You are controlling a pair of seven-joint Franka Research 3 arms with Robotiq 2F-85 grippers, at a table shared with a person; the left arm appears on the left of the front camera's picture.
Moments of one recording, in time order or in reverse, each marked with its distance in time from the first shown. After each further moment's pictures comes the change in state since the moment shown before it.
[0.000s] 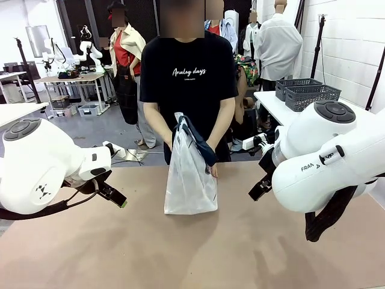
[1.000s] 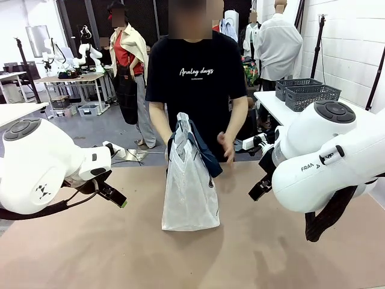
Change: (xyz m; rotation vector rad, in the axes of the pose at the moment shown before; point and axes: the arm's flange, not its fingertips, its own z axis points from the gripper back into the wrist) left arm 0.000 0.000 0.000 0.000 0.000 0.000; right arm 0.000 0.000 0.000 0.000 0.000 0.000
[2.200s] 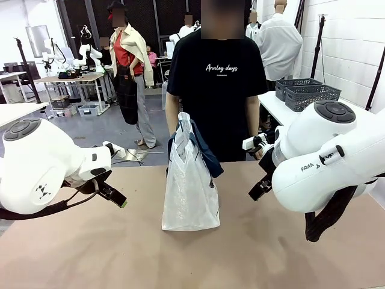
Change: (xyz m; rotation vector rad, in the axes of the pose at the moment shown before) left arm 0.000 0.000 0.000 0.000 0.000 0.000; right arm 0.000 0.000 0.000 0.000 0.000 0.000
